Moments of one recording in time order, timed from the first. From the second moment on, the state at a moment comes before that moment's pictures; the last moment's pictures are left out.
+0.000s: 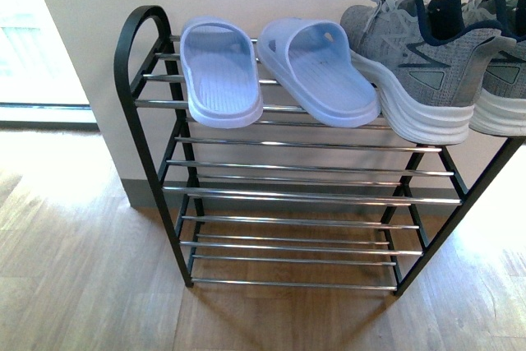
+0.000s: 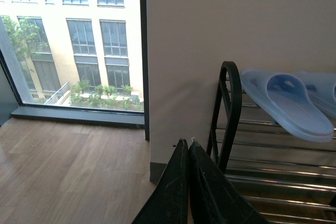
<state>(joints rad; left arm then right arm) 0.00 0.02 0.01 0.00 0.00 -0.01 0.00 0.00 0.02 0.00 0.00 -0.01</state>
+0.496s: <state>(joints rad) 0.00 0.02 0.01 0.00 0.00 -0.01 0.00 0.00 0.02 0.00 0.00 -0.01</state>
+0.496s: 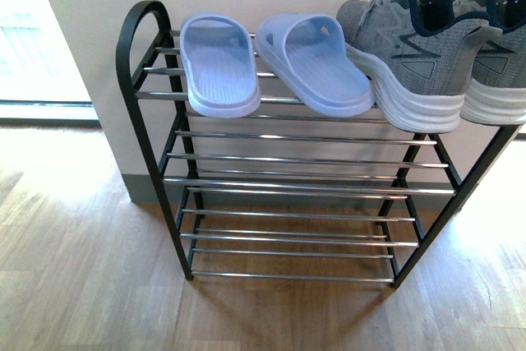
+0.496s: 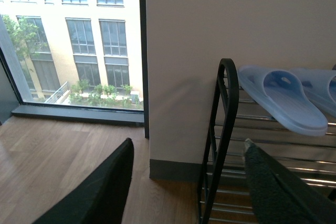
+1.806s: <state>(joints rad) 0.00 0.02 0.01 0.00 0.00 -0.01 0.00 0.00 0.02 0.00 0.00 -0.01</state>
